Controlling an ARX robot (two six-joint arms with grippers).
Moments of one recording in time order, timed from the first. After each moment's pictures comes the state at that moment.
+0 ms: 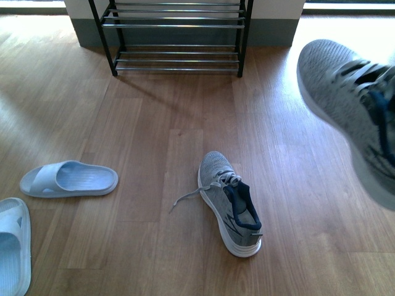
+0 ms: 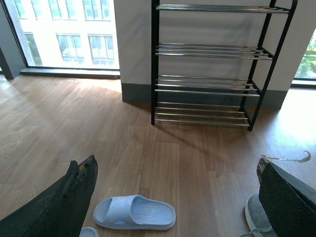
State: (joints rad) left arm 0.00 0.02 0.01 0.00 0.00 0.00; right arm -0.03 1.52 0.67 0.16 -0.30 -0.05
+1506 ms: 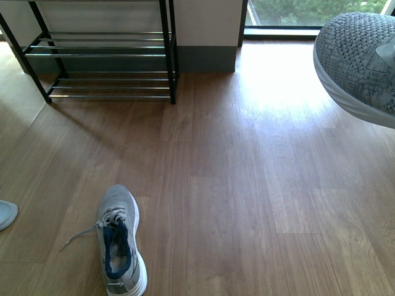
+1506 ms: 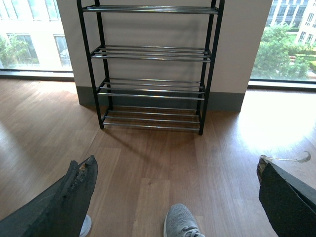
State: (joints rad) left arm 0.00 0.02 0.01 0.00 0.00 0.00; right arm -0.06 0.89 0.42 0.18 -0.38 -0.11
